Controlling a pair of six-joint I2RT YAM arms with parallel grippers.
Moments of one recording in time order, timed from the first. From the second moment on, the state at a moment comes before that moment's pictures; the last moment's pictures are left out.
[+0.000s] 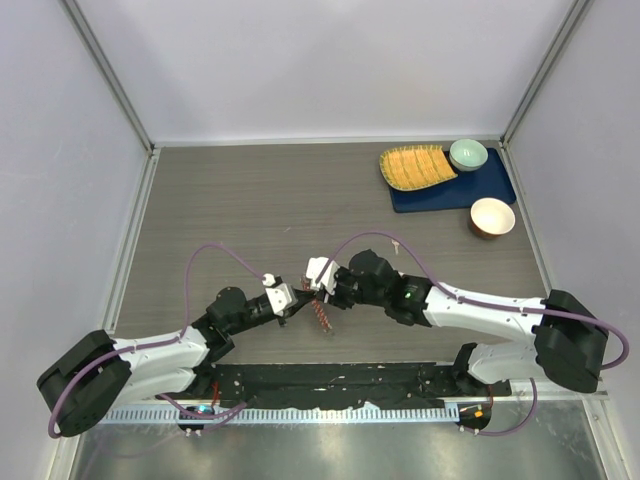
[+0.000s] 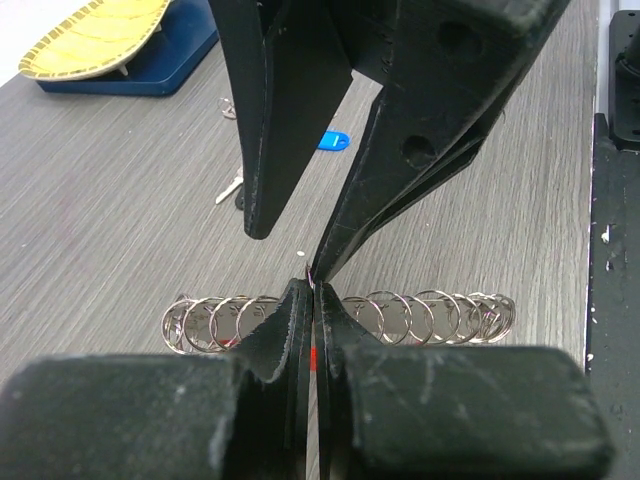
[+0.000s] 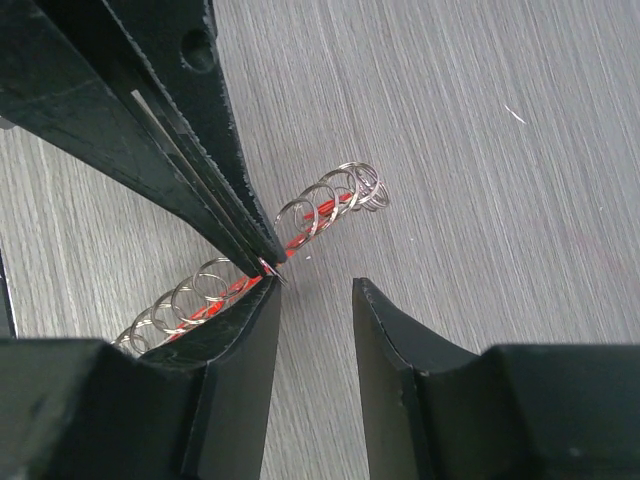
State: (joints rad) left arm -0.83 1.01 0.10 0.87 0.34 0.18; right arm 1.03 1.26 0.69 0.08 -0.10 -0.38
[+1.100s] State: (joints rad) left arm -0.83 1.03 0.10 0.84 0.34 0.18; right arm 1.04 1.29 0.77 0.01 -0.24 -0.47
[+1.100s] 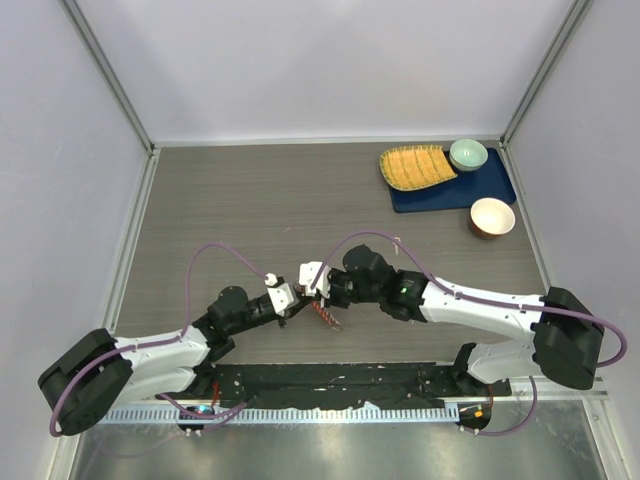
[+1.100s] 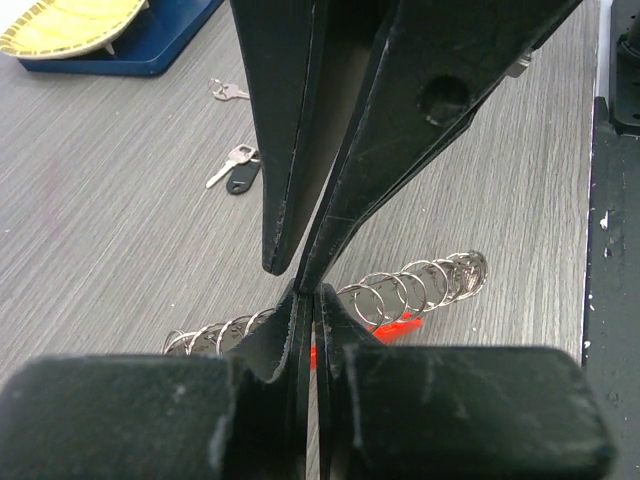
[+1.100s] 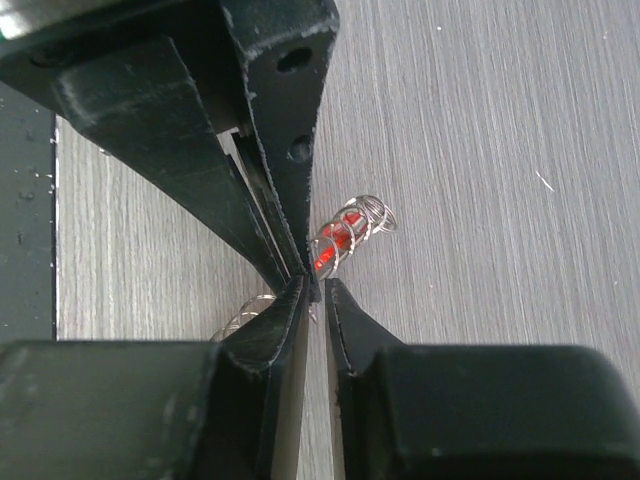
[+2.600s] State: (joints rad) left arm -0.83 1.00 0.10 0.84 0.33 0.18; right arm 1.04 1.29 0.74 0.00 -0.16 -0.45
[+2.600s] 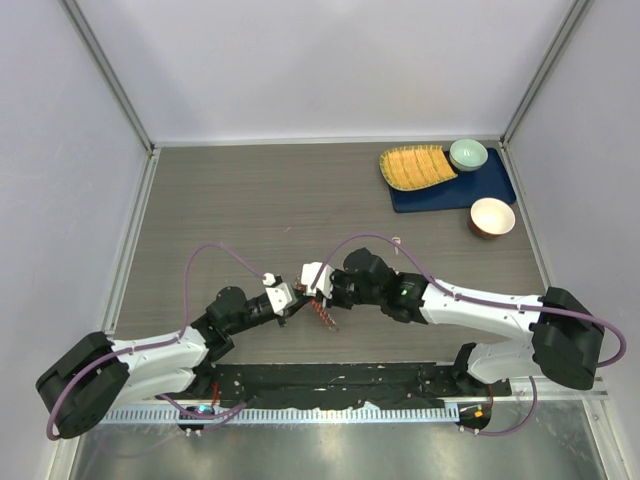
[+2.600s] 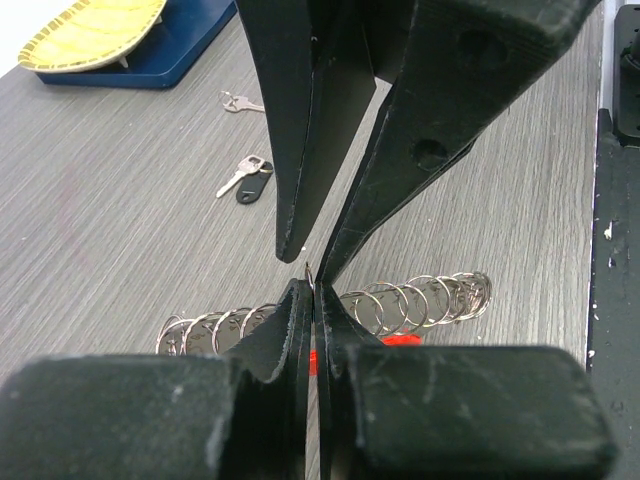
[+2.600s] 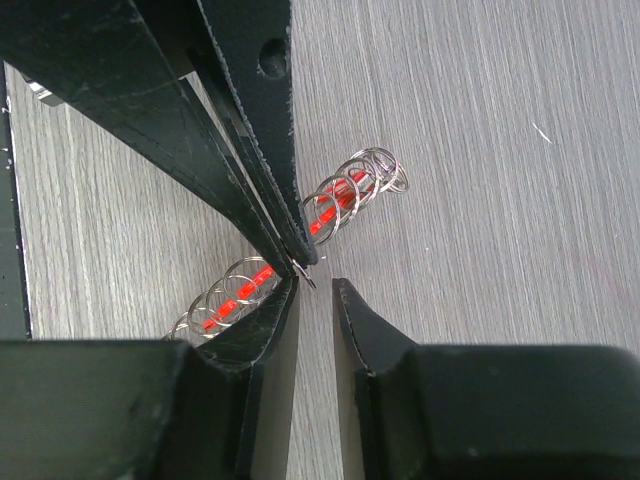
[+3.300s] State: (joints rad) left arm -0.83 1.03 0.10 0.88 0.27 0.05; right arm 1.04 1.29 0.71 0.06 -0.12 -0.43
